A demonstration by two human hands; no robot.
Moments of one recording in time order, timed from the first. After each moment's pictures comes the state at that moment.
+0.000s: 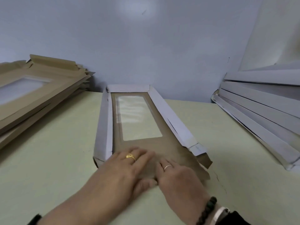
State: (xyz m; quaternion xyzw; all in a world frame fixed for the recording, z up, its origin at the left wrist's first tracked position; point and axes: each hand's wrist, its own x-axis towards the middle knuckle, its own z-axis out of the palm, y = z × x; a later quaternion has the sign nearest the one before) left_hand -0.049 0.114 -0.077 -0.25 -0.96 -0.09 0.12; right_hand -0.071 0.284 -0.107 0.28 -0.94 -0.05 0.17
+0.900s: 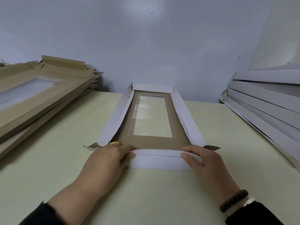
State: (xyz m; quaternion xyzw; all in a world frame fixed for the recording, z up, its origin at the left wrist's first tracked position) left_hand -0.070 0.083 -0.092 -0.08 -0.96 -0.19 0.17; right_hand -0.102 0.325 -0.101 0.17 -0.89 0.40 0.15
